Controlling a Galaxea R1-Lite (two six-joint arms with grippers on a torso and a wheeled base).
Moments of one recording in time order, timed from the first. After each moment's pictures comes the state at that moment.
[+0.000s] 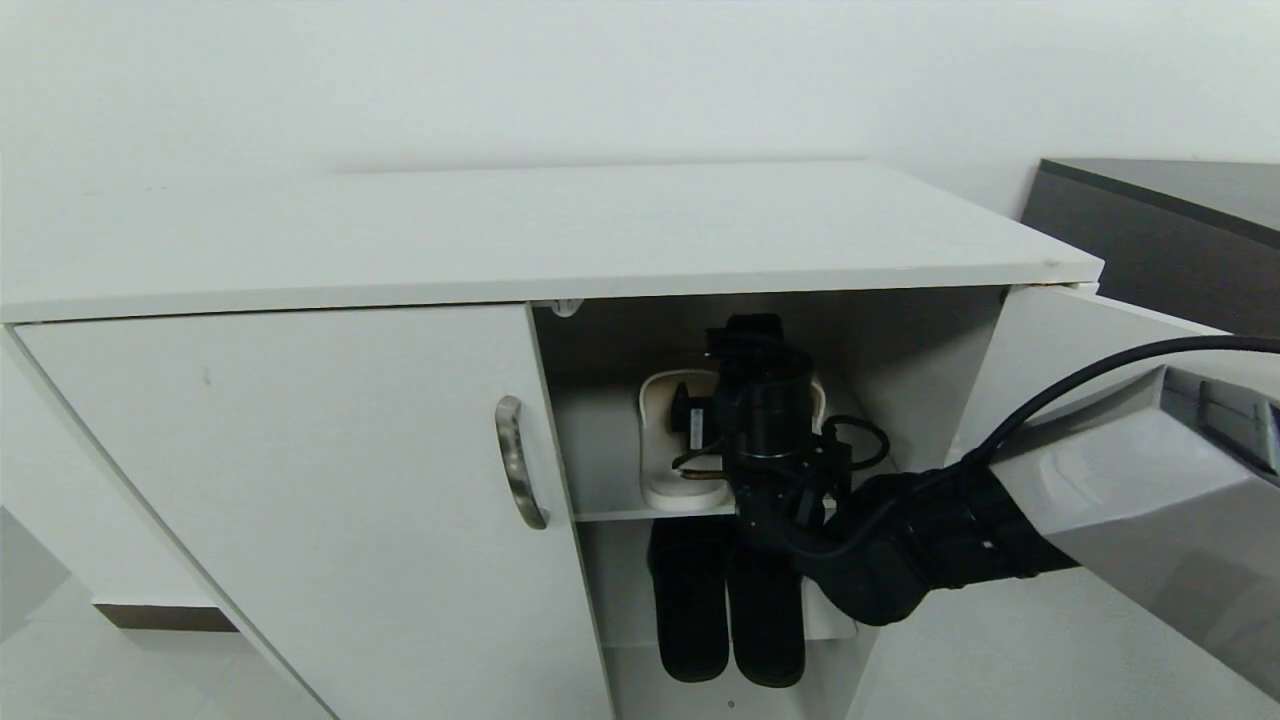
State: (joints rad) left arm 0.00 0.00 0.00 0.00 -0.07 0.02; right arm 0.84 2.19 -1.33 -0.78 -0.74 0.11
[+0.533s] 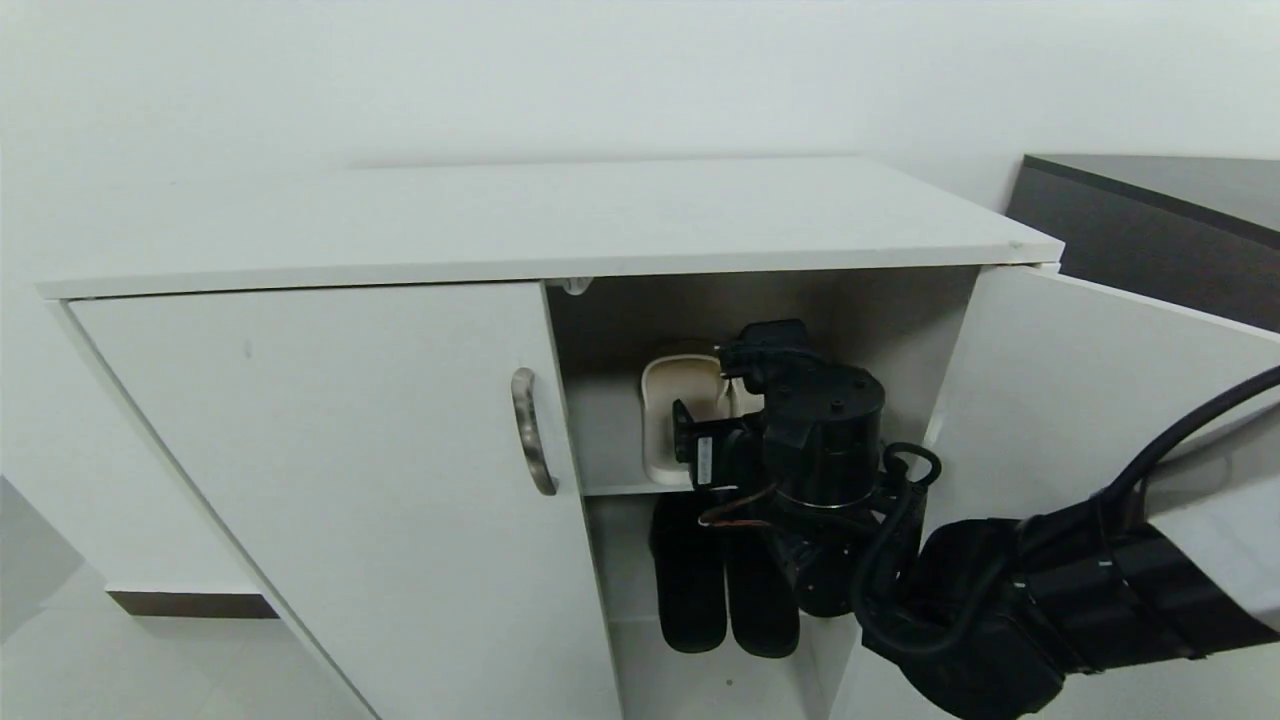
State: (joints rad) left arm 0.00 0.00 0.00 0.00 -0.07 0.02; right arm 0.92 2.02 -1.09 -0.88 -0.68 0.09
